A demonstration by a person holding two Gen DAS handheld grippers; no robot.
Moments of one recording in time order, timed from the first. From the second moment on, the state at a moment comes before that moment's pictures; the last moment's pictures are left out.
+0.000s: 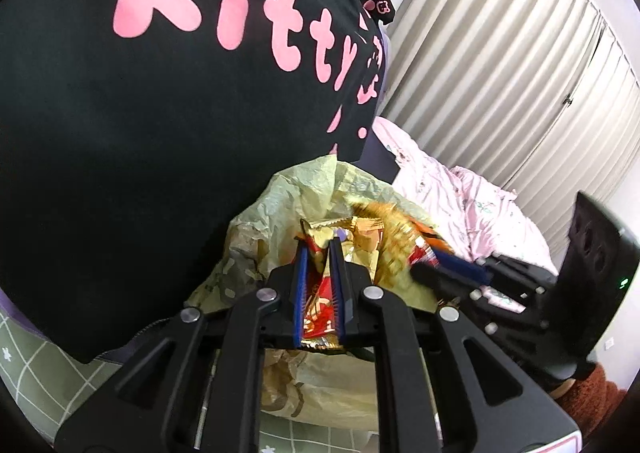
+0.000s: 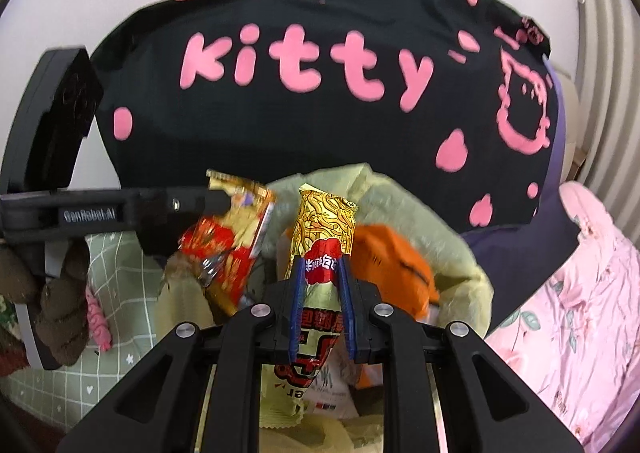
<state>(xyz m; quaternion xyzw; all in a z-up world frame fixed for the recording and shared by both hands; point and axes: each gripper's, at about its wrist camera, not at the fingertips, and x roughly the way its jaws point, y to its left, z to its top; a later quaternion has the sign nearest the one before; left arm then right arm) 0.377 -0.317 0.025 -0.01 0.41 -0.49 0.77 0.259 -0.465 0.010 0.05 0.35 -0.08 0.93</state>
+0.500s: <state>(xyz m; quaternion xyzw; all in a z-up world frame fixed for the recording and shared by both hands) 0.361 -0.255 0.044 -0.06 0.37 -0.46 0.81 0.251 -0.460 0.018 0.07 0.35 -0.09 0.93</state>
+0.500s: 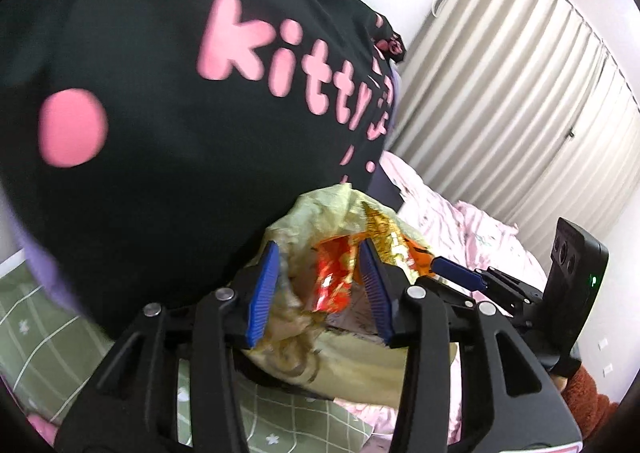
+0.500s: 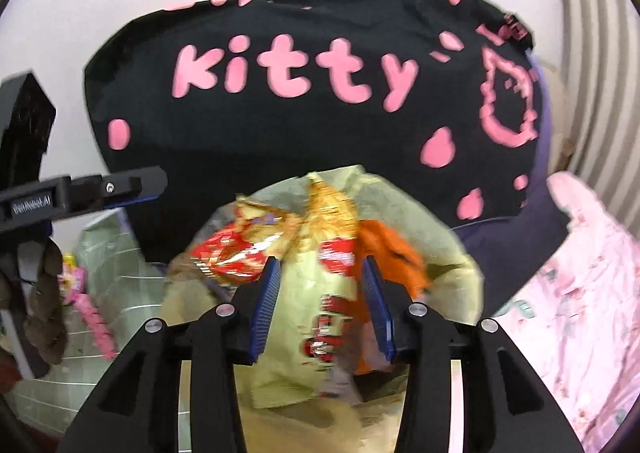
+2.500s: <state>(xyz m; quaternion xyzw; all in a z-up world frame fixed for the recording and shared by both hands) 0.279 0.202 -0.099 -0.14 0.40 -0.03 0.90 0.407 -0.034 -0.098 -0.08 0.46 0.27 0.84</state>
